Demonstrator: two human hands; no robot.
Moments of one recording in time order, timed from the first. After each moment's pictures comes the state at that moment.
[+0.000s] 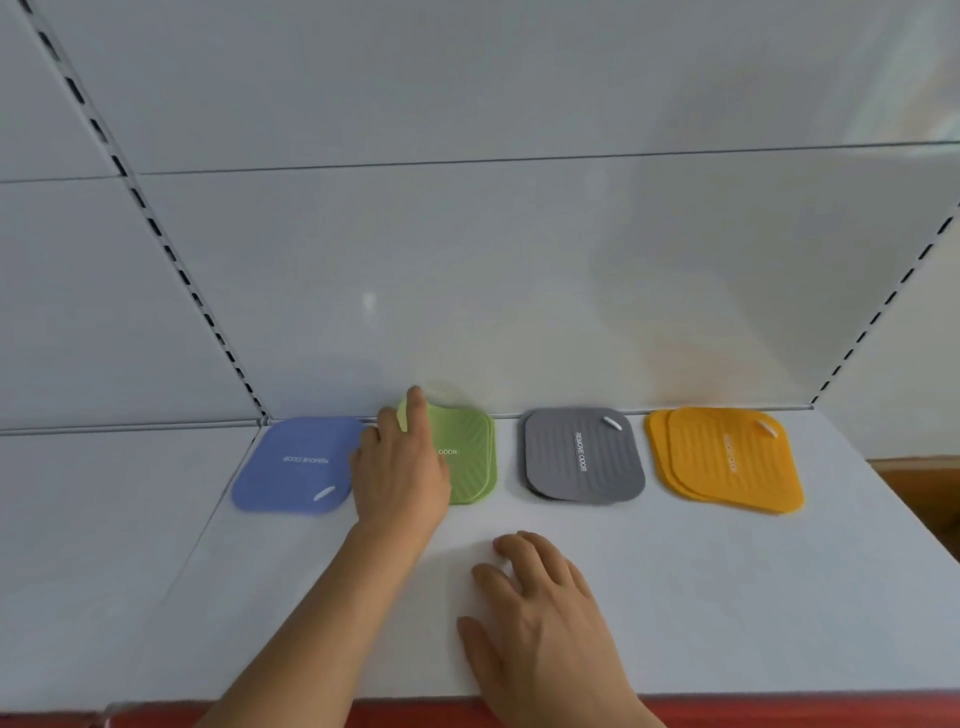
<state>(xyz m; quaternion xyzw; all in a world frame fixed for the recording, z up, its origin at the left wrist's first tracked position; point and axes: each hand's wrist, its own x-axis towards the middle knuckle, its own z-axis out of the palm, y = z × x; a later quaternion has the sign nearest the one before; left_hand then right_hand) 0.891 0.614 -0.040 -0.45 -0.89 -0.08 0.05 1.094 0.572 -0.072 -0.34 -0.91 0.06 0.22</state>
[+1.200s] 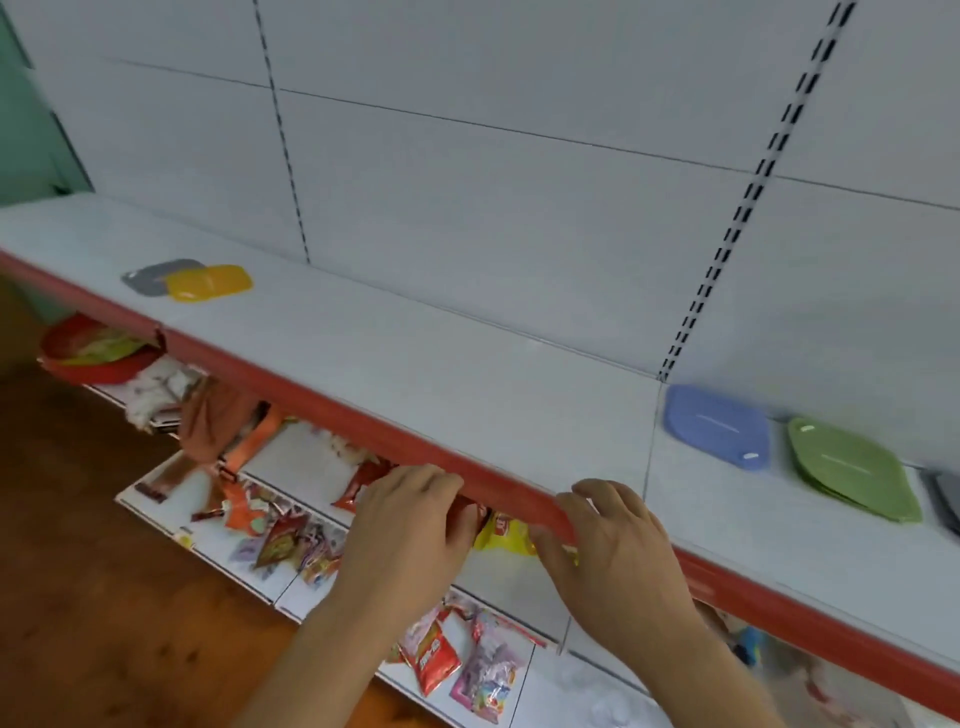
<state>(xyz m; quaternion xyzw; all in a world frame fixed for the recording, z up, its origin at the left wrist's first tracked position) 0.706 0.171 -0.029 -0.43 -0.88 -0.19 0.07 0.857 0.335 -0.030 -0.26 -0.95 0.04 0.15</state>
